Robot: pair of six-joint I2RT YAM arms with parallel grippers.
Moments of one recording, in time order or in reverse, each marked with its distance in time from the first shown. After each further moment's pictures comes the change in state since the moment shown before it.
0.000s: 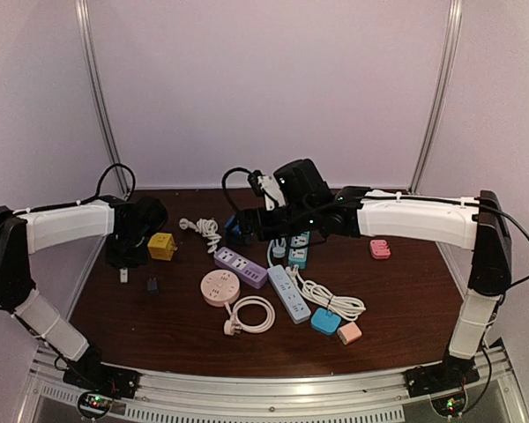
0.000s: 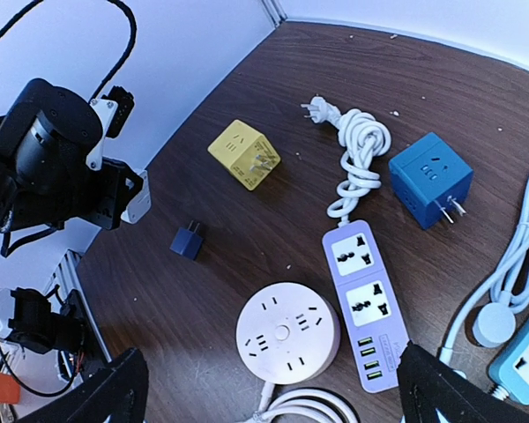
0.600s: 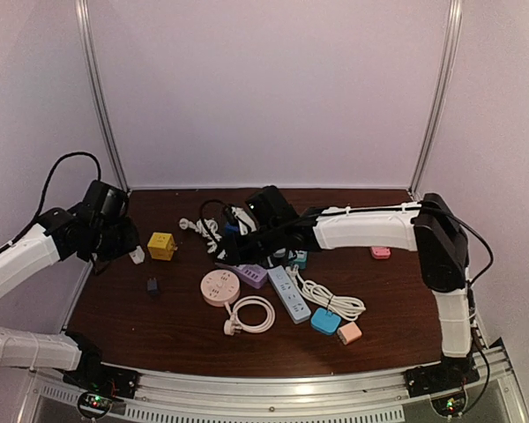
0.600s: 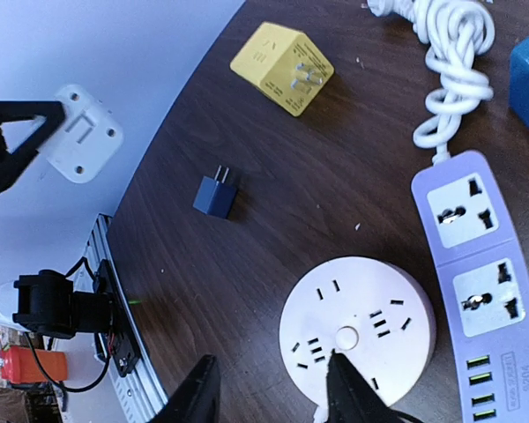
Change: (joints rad) left arm -0.023 -0.490 -0.140 0.270 0.313 -0.068; right arm 0.020 0.296 0.117 0.077 -0.248 0.140
